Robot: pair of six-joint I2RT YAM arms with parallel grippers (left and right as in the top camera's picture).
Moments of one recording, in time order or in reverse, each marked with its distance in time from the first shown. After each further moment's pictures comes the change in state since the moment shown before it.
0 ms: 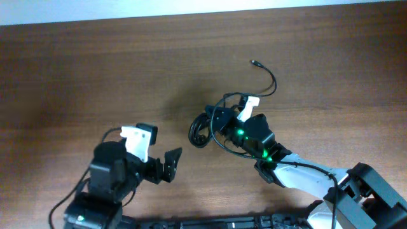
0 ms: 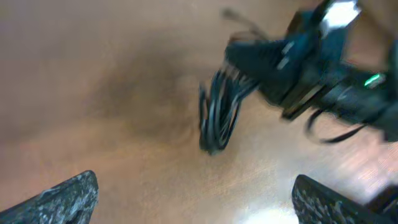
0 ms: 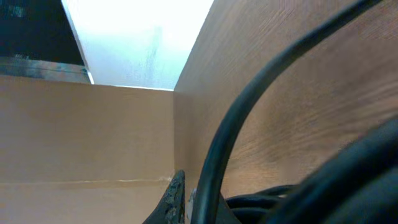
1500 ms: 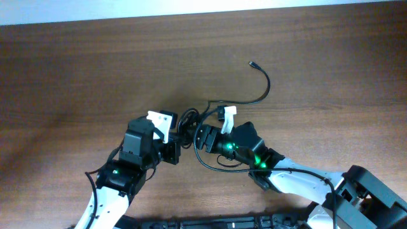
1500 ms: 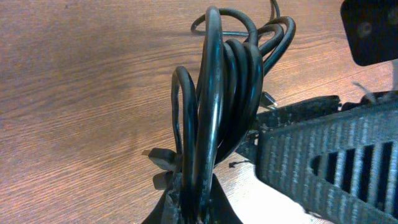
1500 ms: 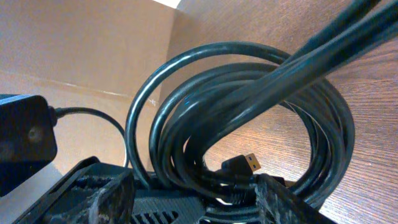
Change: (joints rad) left arm -0.062 0.366 -0.161 0.413 0.039 -0.067; right arm 0.120 -0.001 0.006 -0.061 -0.161 -0.242
